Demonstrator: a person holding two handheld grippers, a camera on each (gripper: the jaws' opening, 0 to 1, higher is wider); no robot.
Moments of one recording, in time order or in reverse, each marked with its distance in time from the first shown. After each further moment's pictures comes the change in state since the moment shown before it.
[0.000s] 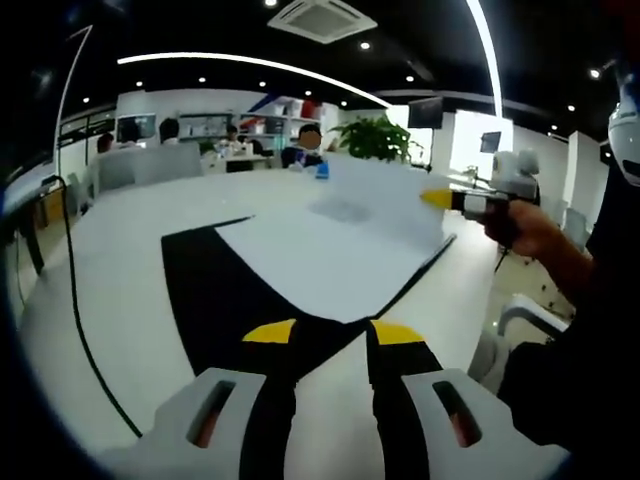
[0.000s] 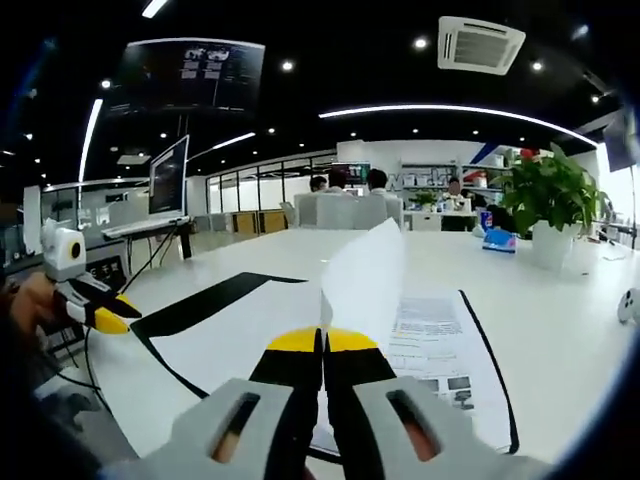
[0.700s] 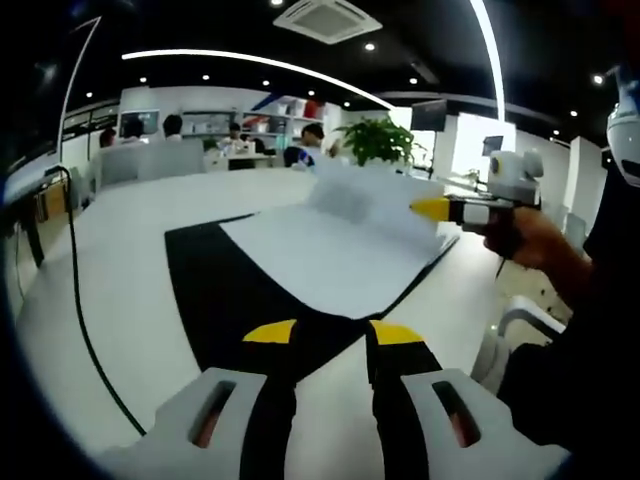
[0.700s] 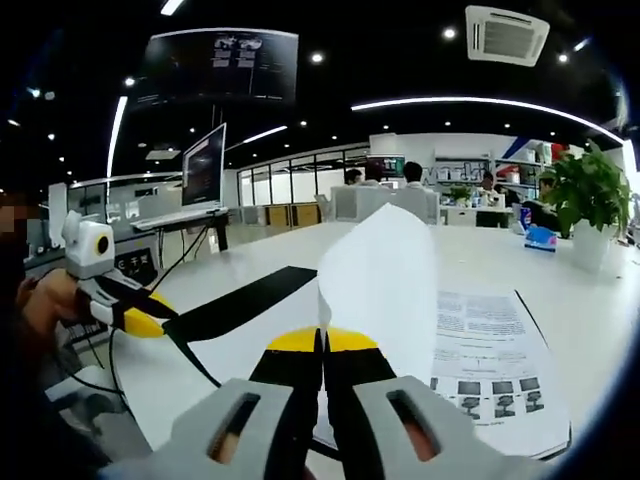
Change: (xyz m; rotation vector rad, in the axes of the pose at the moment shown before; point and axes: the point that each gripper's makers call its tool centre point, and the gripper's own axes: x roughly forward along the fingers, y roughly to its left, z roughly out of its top) left arm -0.001 0.008 -0.004 -0.020 0.001 0.003; right arm 0.023 0.064 -0.006 -0.006 0.029 0.150
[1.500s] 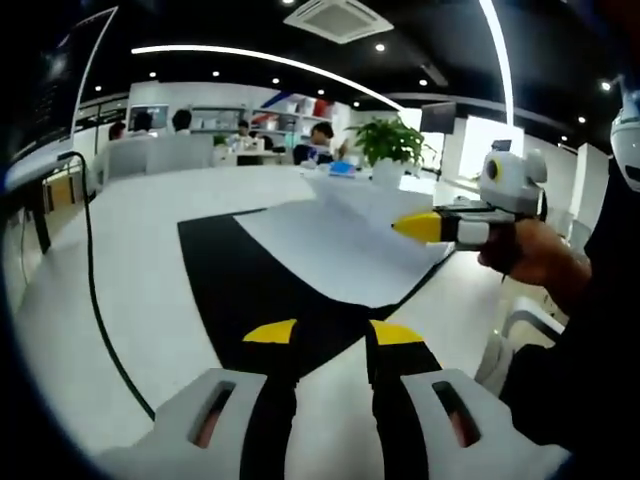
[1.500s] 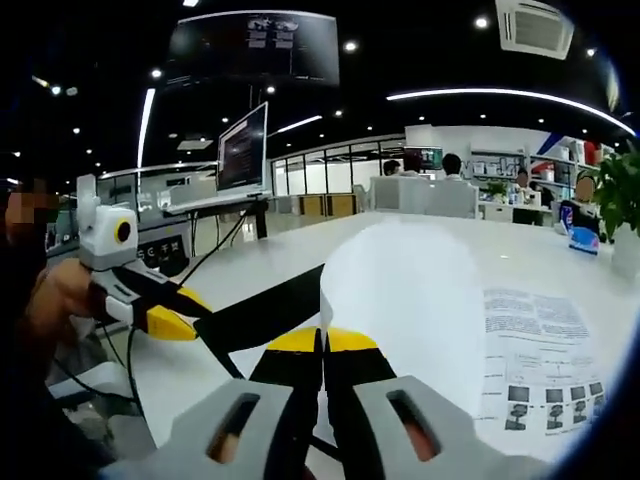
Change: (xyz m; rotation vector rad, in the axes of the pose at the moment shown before) left arm -0.007 0.013 -0.006 -0.031 -0.003 0.026; right arm 0.043 0.067 -0.017 -0.030 0.051 0.157
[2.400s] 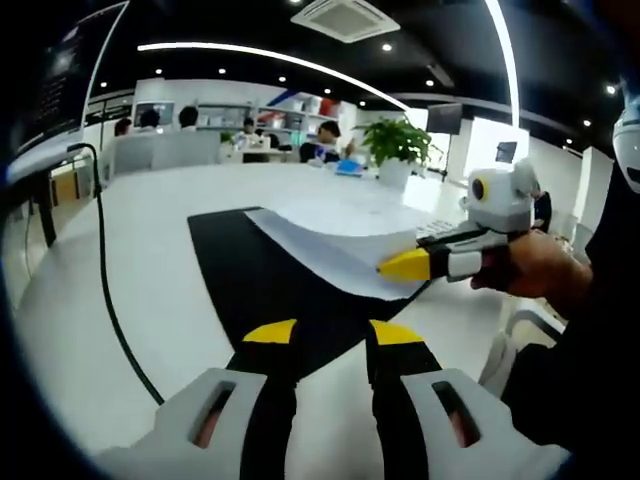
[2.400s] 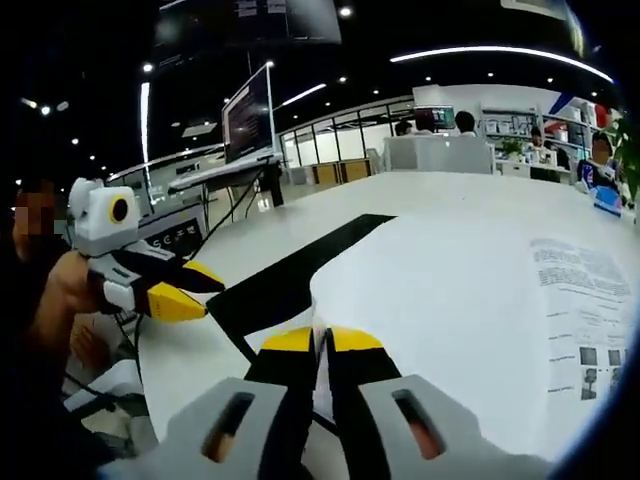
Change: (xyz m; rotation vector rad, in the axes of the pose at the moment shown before) left arm -0.003 0.011 -0.004 -0.016 0.007 0.015; right arm 0.030 0.026 -0.041 0.106 0.159 0.091
